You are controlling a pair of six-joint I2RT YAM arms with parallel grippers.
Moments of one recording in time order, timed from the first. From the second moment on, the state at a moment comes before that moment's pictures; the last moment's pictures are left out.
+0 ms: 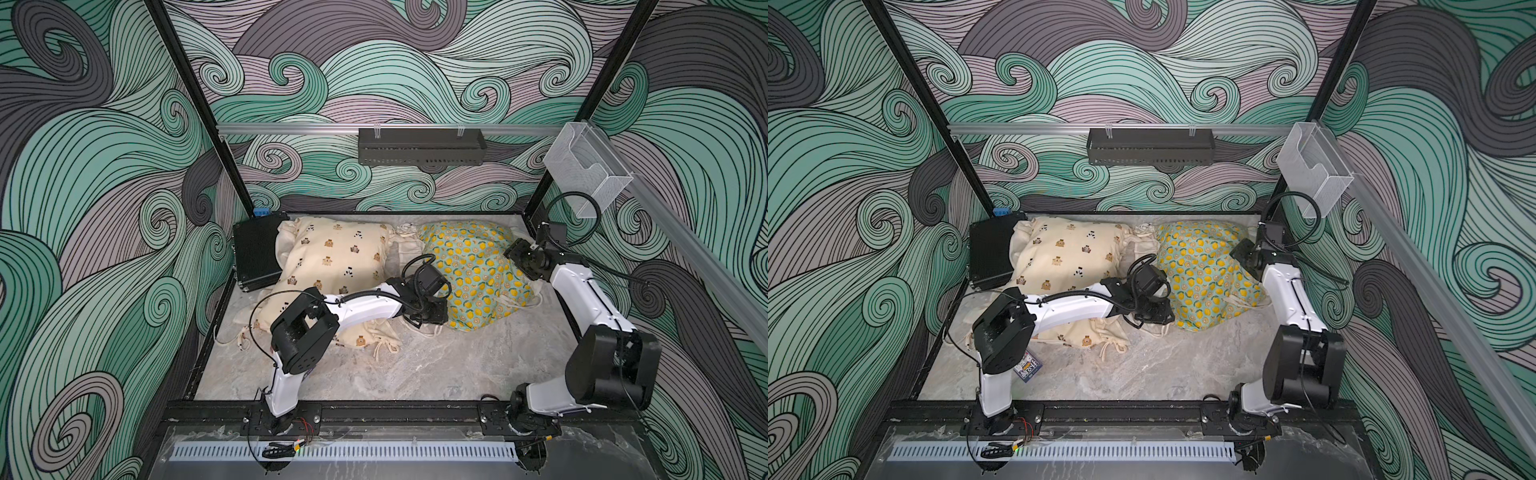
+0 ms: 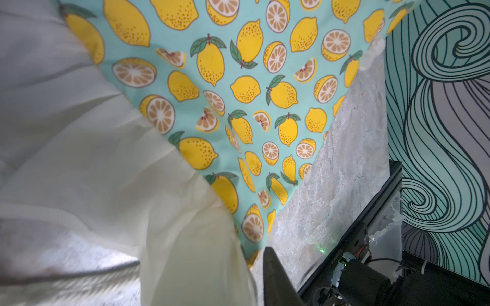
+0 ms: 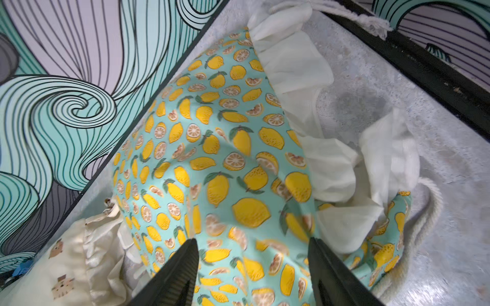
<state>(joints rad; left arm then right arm) -0.97 1.91 1.39 -0.43 0.22 -0.75 -0.16 1.44 1.14 -0.54 -0.07 0.60</state>
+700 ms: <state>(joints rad) -0.90 1.45 1.12 -0.58 -0.14 -0.66 0.20 1.14 0.61 -0.50 -0.21 0.62</state>
